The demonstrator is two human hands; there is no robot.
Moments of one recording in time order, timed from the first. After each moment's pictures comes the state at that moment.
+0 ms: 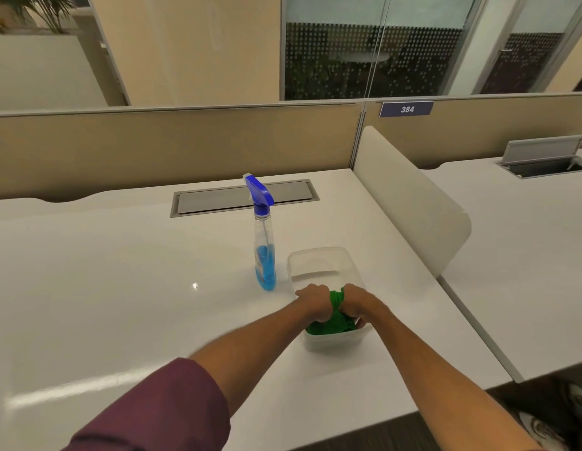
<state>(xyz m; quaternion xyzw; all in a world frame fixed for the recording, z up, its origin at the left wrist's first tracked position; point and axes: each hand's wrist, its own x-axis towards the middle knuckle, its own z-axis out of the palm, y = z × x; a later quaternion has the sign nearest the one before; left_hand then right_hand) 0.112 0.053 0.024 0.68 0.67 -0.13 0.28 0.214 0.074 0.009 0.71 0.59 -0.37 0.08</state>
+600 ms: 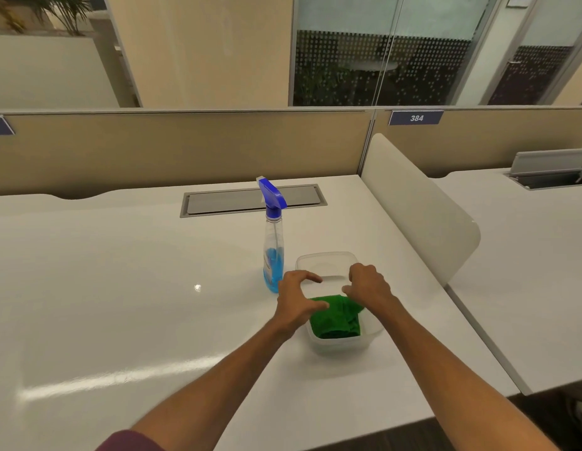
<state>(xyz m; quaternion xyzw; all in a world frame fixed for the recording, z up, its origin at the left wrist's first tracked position) 0.056 0.021 0.022 0.52 0.63 0.40 0.42 0.209 0.084 0.039 0.71 0.68 -0.16 -0.01</state>
